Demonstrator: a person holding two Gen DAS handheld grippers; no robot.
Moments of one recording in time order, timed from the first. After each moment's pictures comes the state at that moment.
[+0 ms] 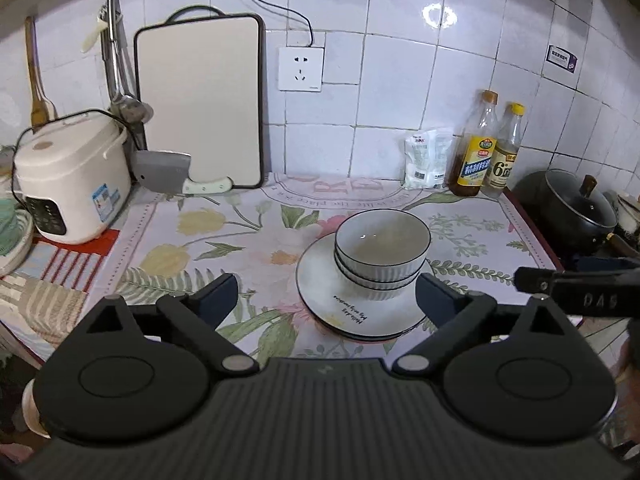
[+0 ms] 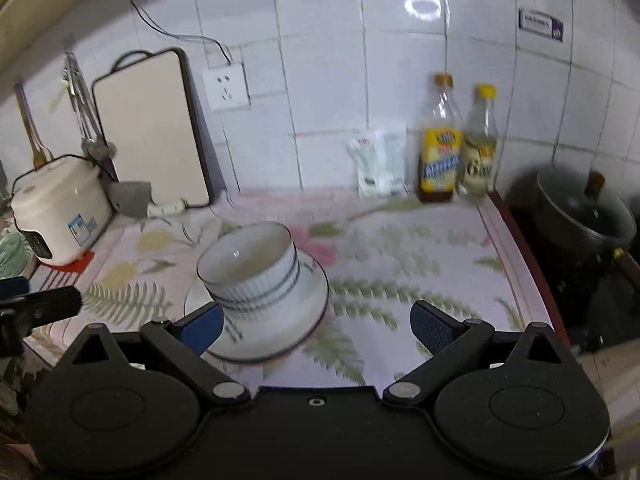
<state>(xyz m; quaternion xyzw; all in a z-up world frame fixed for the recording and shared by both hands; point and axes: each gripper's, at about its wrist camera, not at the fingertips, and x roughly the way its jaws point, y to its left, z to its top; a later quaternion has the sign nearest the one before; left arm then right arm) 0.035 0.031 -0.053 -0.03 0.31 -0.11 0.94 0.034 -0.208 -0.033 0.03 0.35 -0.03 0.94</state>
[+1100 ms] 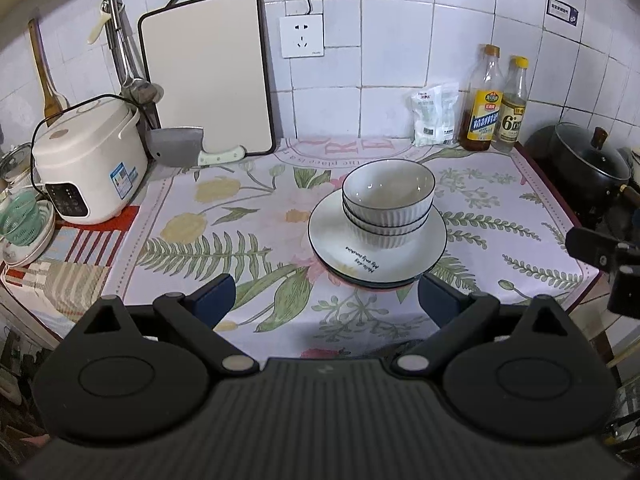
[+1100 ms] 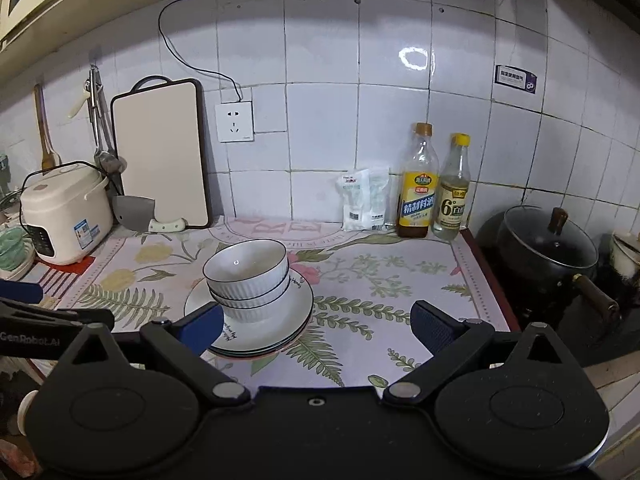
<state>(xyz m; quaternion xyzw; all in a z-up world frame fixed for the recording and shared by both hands) 0.006 0.019 -0.066 0.01 0.35 -0.10 0.93 -0.038 -0.192 -0.023 -0.02 0.28 -0.04 0.96</state>
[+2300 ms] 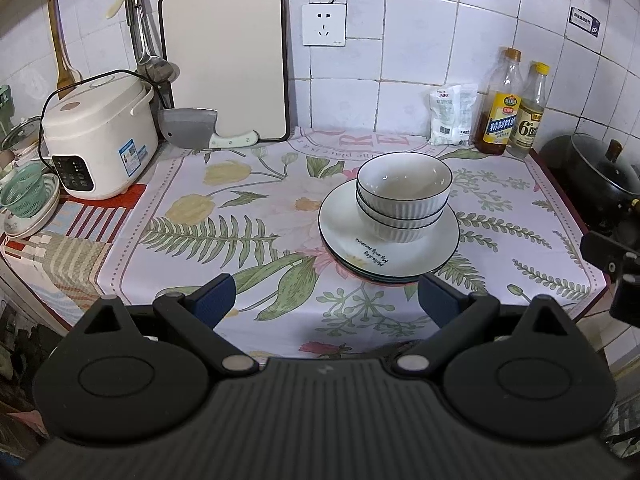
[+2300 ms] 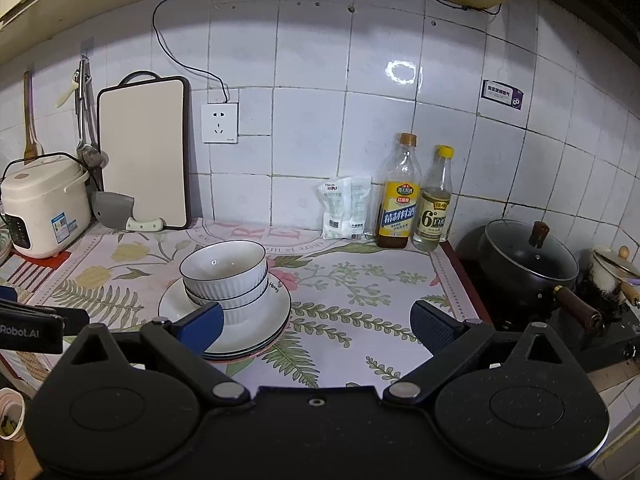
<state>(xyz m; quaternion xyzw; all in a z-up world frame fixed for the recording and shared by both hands) 0.011 0.028 -0.081 -0.01 0.36 -0.07 0.93 -0.040 -0.186 -0.036 -0.05 0.26 -0.07 0.96</state>
